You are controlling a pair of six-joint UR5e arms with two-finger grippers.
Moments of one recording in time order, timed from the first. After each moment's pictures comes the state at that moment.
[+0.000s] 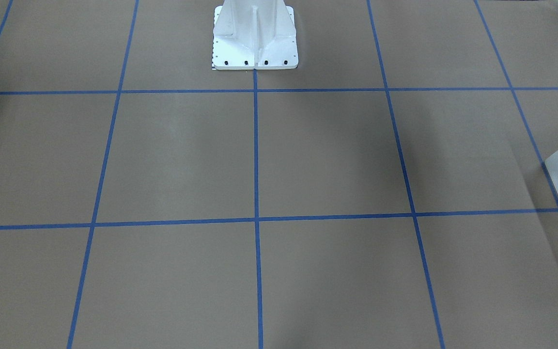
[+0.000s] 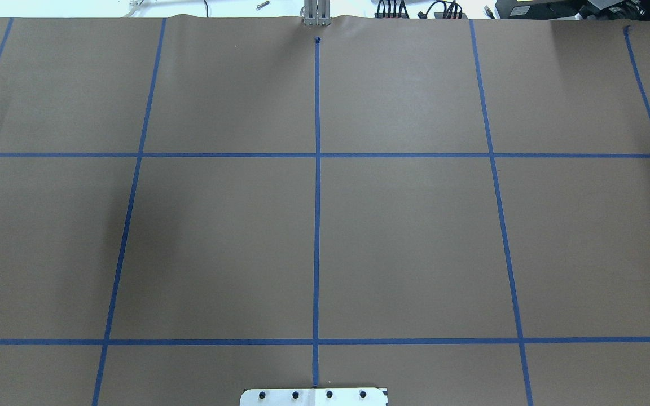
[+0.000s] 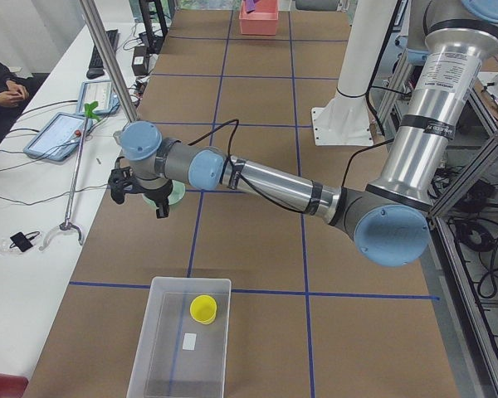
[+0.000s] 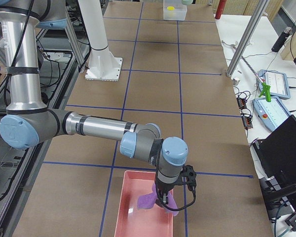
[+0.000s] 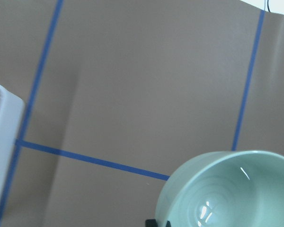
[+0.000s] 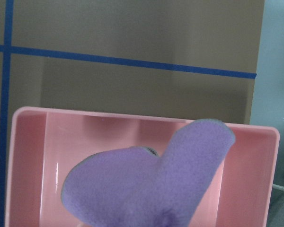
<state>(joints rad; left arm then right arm) -1.56 -1.89 -1.52 -1.54 -2.48 -0.41 1.76 -1.55 1.46 -1.68 2.12 -0.33</state>
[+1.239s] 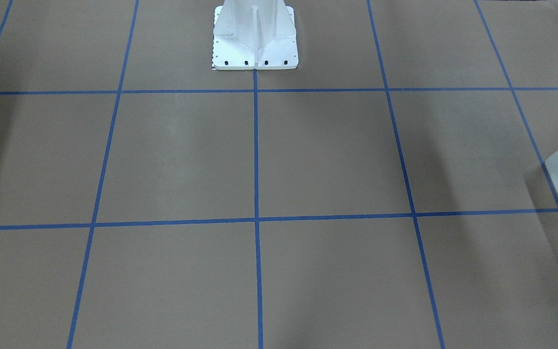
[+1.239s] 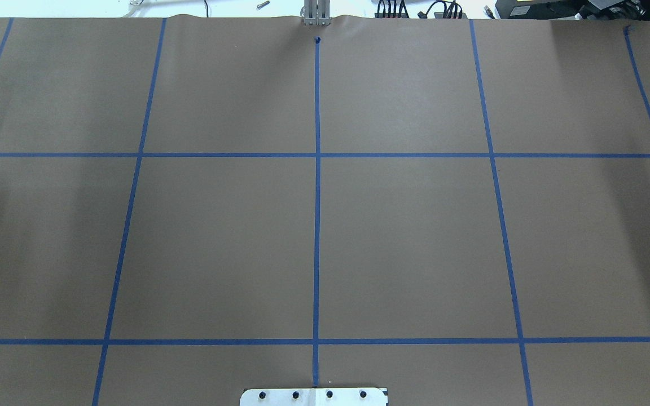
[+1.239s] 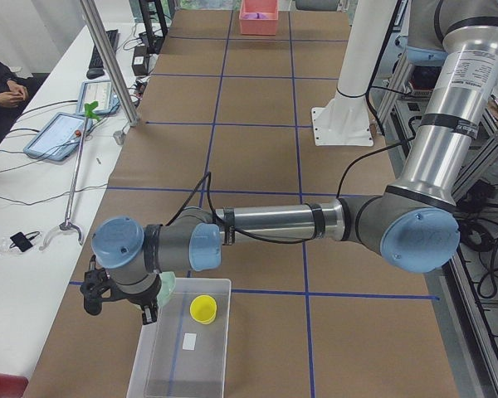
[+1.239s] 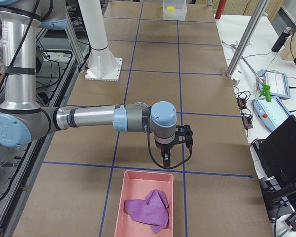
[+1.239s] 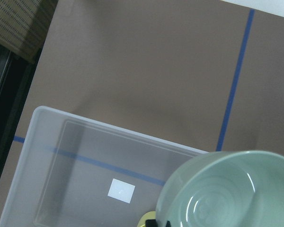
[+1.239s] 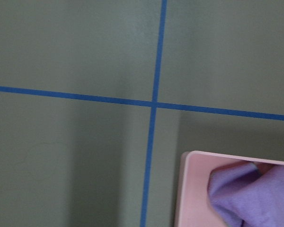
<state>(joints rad) -1.77 -1.82 -1.17 -1.68 -2.33 -0.32 1.63 -1.64 1.83 -1.66 2.38 -0.05</state>
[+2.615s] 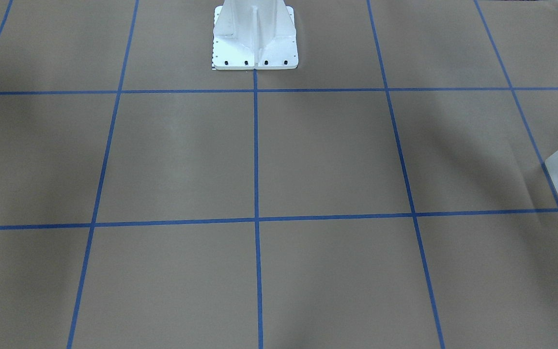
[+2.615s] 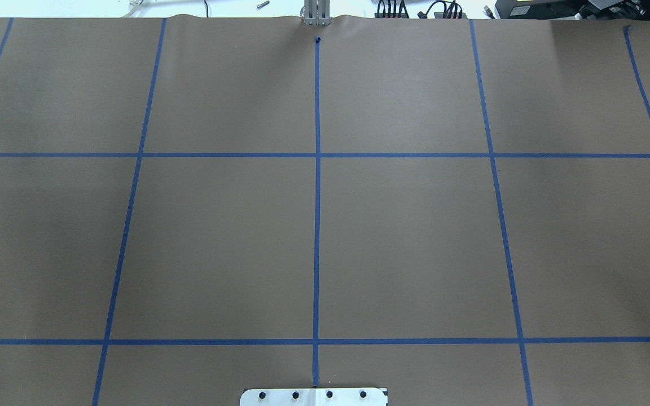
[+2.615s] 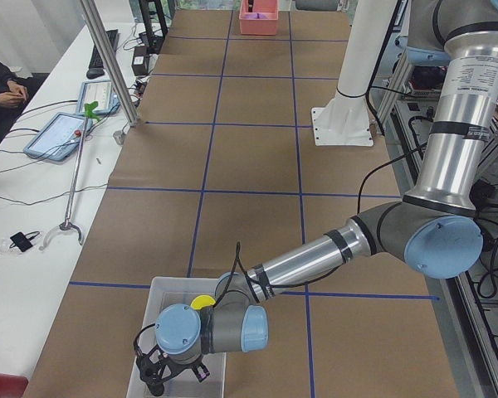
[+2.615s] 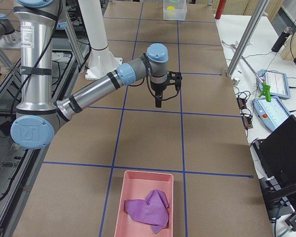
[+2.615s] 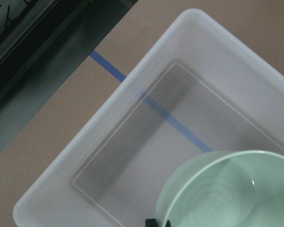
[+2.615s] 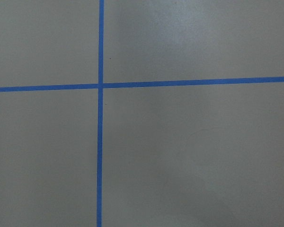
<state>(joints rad) -1.69 -1.76 -0.94 -1.98 -2.33 -0.58 1.28 -1.63 2.20 -1.69 2.37 0.54</state>
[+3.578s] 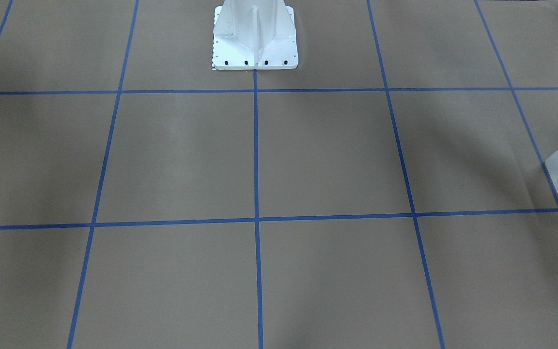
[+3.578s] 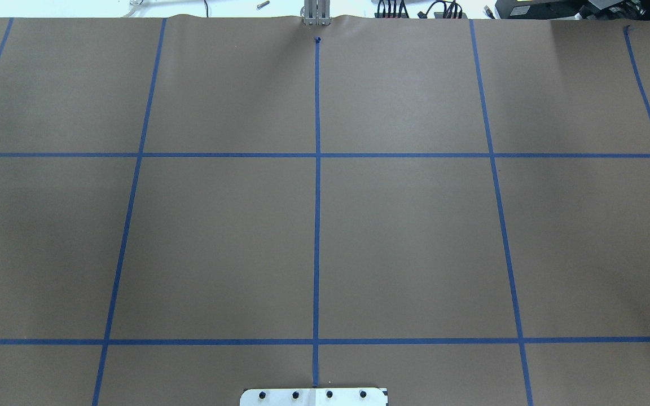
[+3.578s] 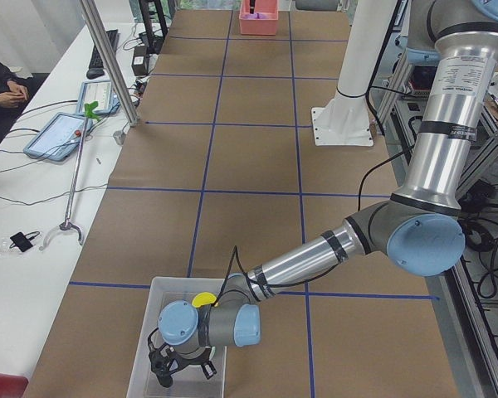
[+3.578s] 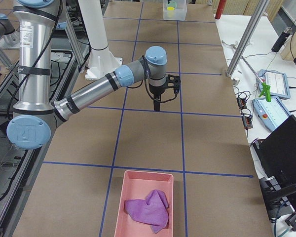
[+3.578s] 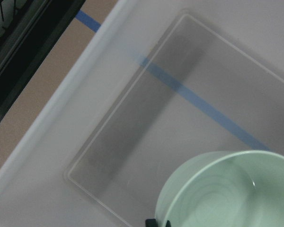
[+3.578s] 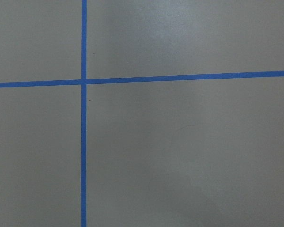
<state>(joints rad) -1.60 -1.76 -0.87 -2.00 -2.25 -0.57 1.27 -1.66 2.20 -1.69 2.34 0.54</state>
